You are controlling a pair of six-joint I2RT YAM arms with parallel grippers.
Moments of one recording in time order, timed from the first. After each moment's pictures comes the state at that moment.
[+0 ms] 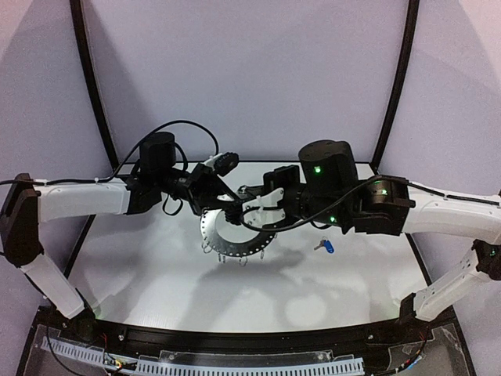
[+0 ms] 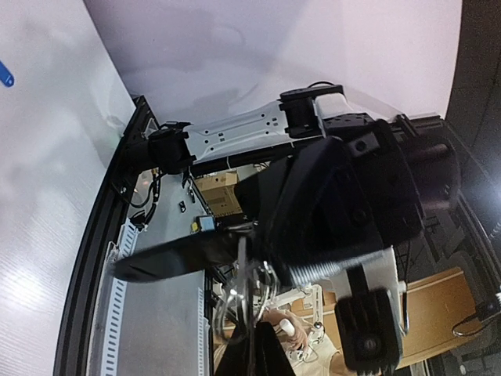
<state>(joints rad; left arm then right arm) -0.68 1.60 1.11 0.42 1.27 -1.22 1.23 1.38 1.25 -0.26 0.33 -1.22</state>
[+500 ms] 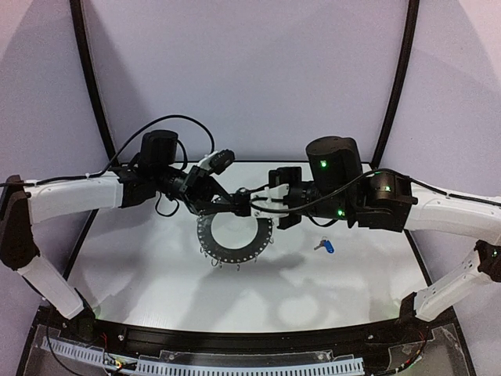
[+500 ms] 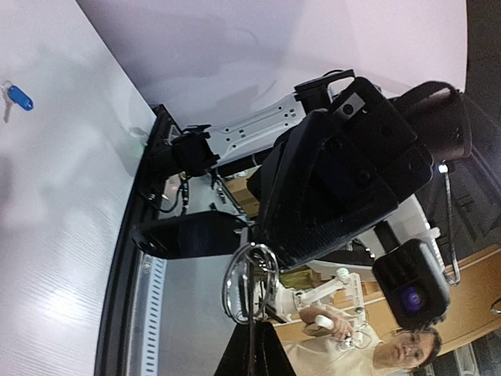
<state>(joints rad) -0.67 1.57 1.13 0.21 1.27 -0.94 1.18 1.34 1.23 -0.24 0.19 -1.10</state>
